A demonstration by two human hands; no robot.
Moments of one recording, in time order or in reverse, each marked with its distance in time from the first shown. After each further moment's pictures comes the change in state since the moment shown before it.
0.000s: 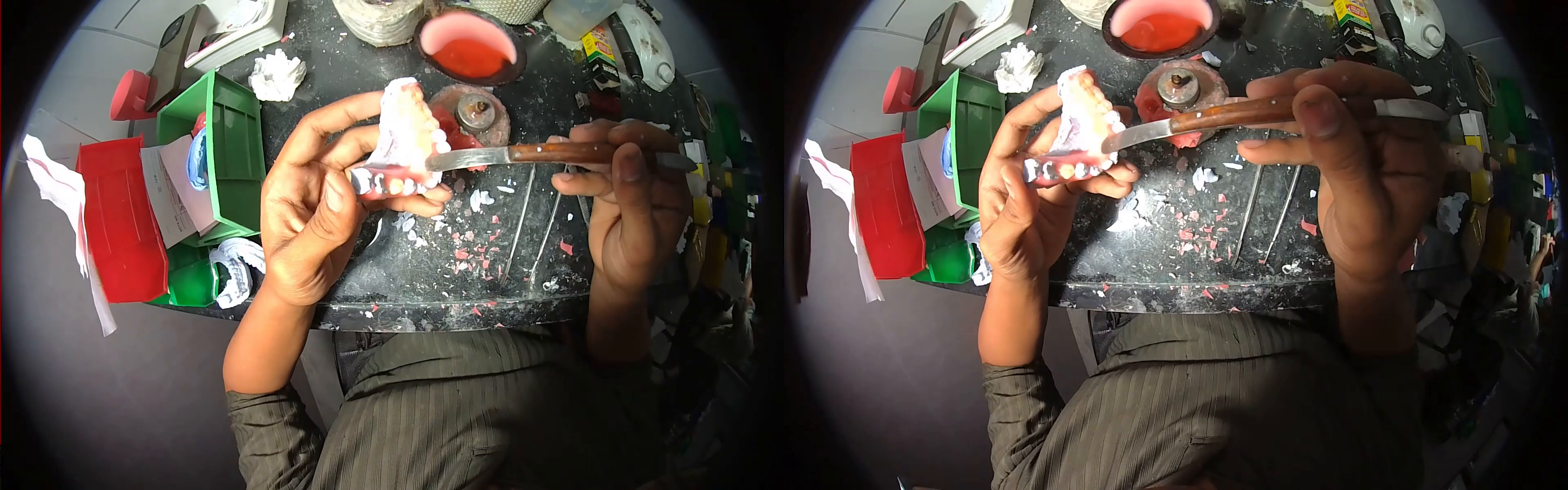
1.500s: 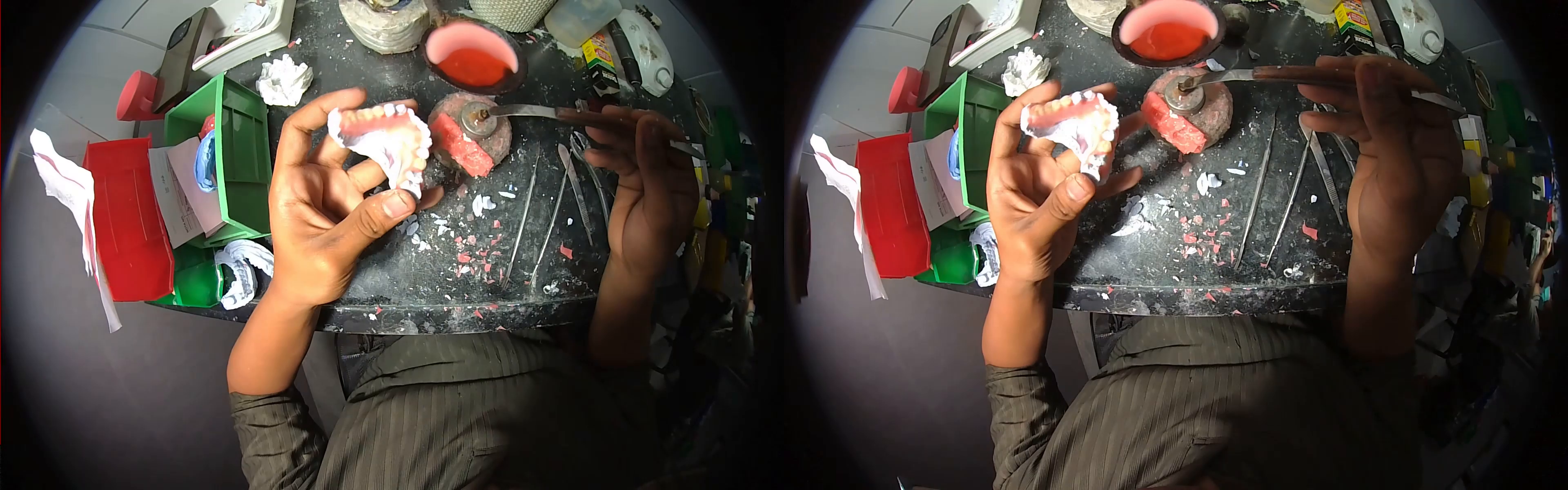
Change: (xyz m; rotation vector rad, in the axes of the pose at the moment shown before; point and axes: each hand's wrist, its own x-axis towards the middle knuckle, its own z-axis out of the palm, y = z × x) left_hand 0.000 -0.004 0.004 -0.182 0.094 0.027; right_hand 0.010 0.005 -0.017 -0.008 0.306 0.008
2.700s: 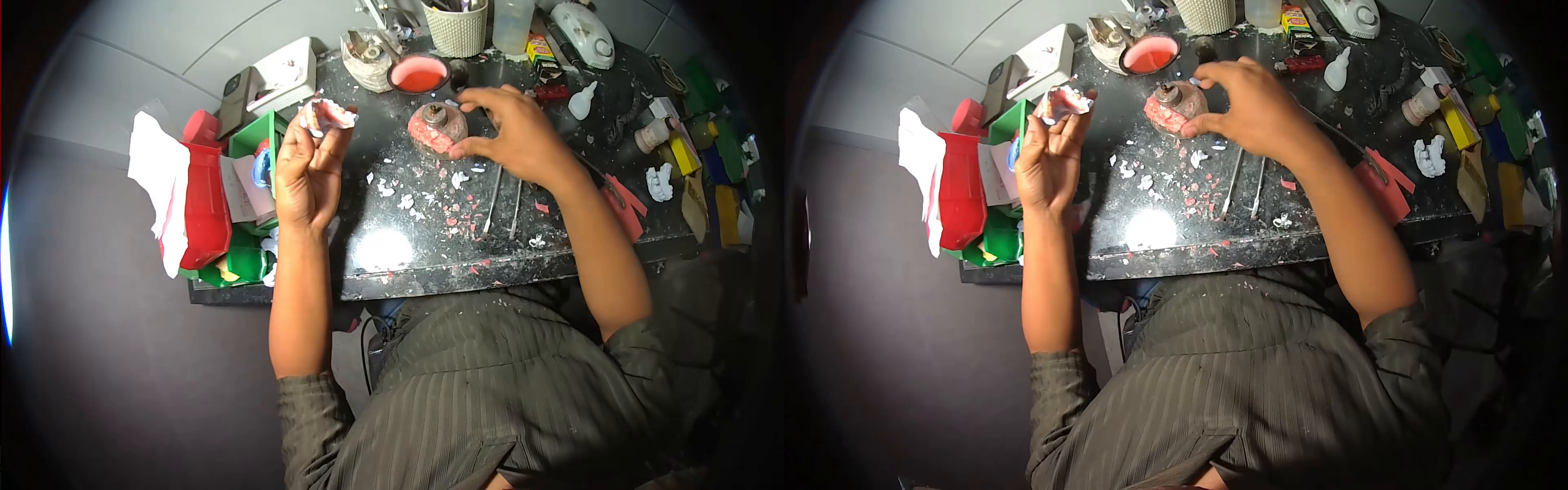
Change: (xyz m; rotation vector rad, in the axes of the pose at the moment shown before) left_hand 0.016 0.014 -0.042 -0.048 -0.044 0.139; right_hand -0.006 0.027 0.024 -0.855 -0.378 -0.171
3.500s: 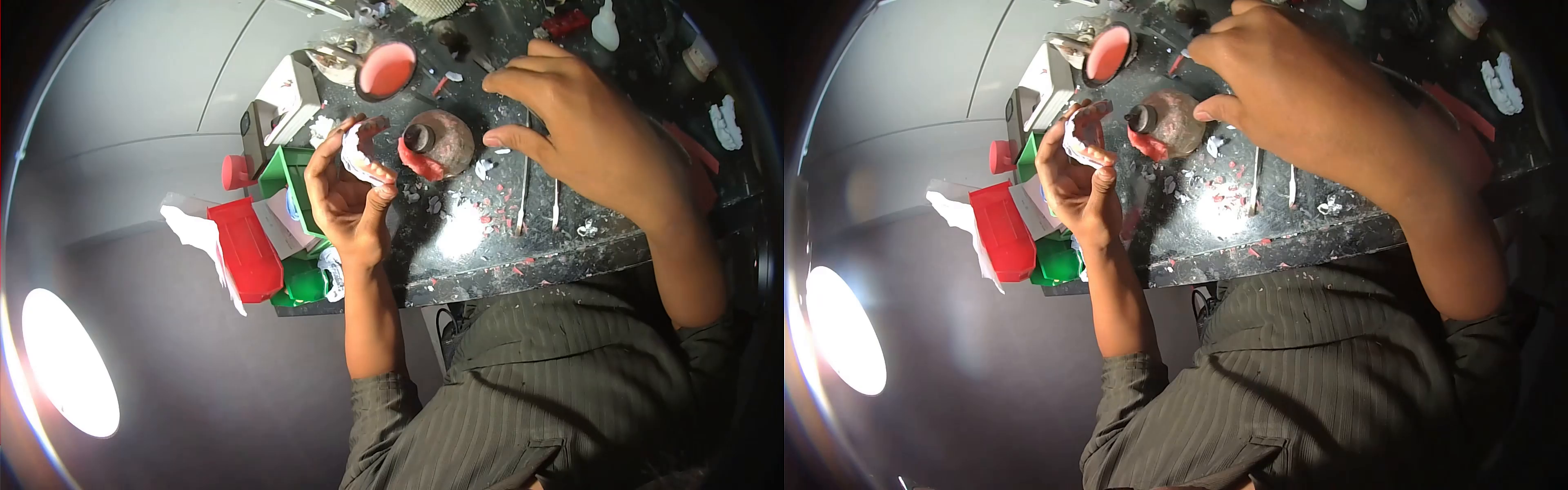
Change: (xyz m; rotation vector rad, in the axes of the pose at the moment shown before) left_hand -0.008 -0.029 0.034 0.716 -0.174 0.301; right_hand -0.031 -0.016 -0.046 0.009 0.035 -0.064
